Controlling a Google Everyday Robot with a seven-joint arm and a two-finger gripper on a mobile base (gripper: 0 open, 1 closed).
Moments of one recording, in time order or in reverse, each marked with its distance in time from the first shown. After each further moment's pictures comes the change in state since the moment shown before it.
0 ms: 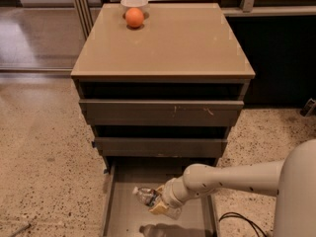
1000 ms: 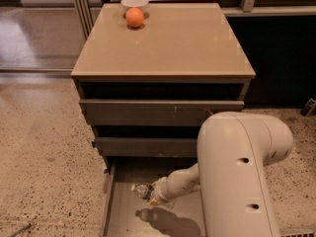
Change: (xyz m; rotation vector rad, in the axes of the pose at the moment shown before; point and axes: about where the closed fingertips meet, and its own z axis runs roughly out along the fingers) arm 0.027 -0.072 0.079 0.191 0.133 -0.135
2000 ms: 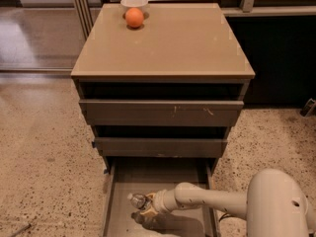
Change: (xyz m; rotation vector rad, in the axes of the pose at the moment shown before) arm 0.007 0.025 0.080 -0.120 -0.316 0.087
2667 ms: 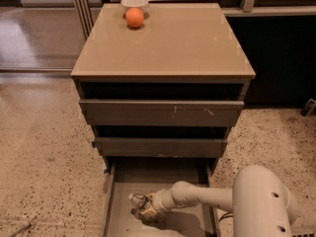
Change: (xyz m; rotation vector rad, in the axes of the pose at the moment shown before) arm 0.026 -0.012 0.021 -0.012 0.057 0.033
